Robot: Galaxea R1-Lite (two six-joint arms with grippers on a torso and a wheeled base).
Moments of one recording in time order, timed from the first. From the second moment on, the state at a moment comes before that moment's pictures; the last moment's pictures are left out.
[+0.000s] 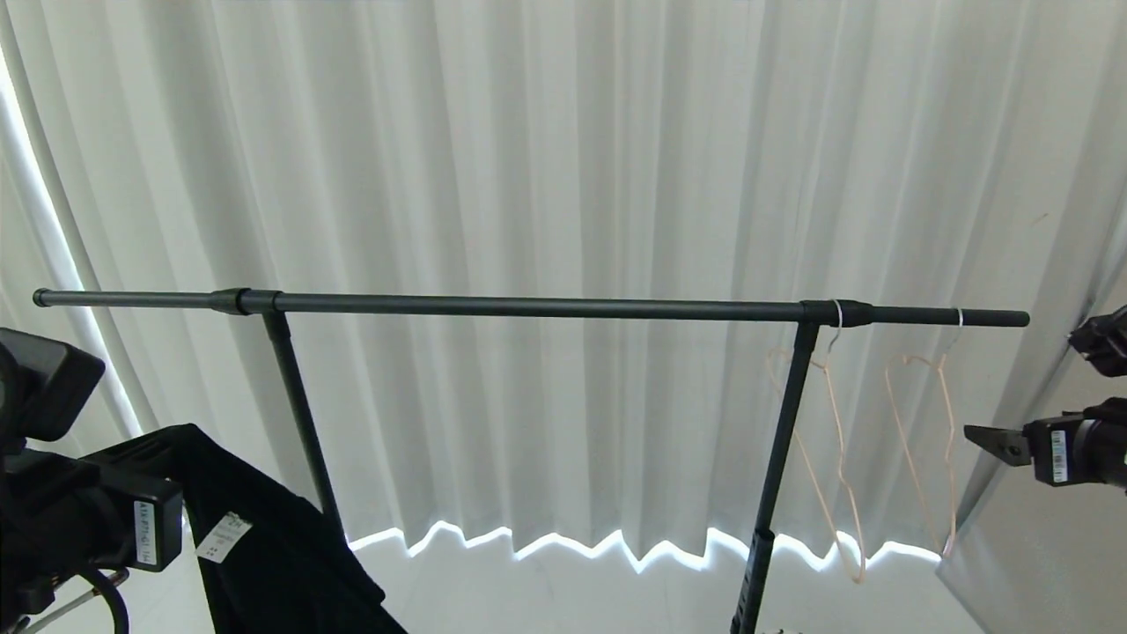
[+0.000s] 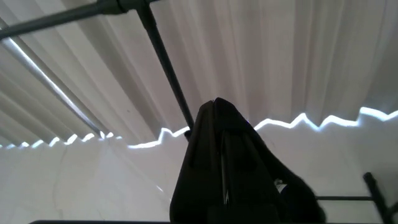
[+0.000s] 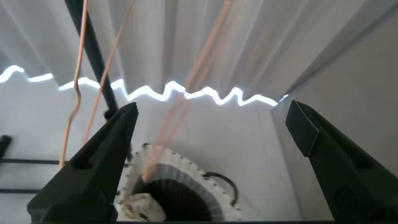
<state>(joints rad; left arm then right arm) -0.26 1.00 -0.44 -0.27 0.31 0.26 -0.05 1.39 -0.58 -0.33 0.06 -0.10</state>
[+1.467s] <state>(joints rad) -0.26 0.93 -0.43 -0.27 0.31 0.29 0.03 1.86 -0.65 -0.55 -0.18 0.19</state>
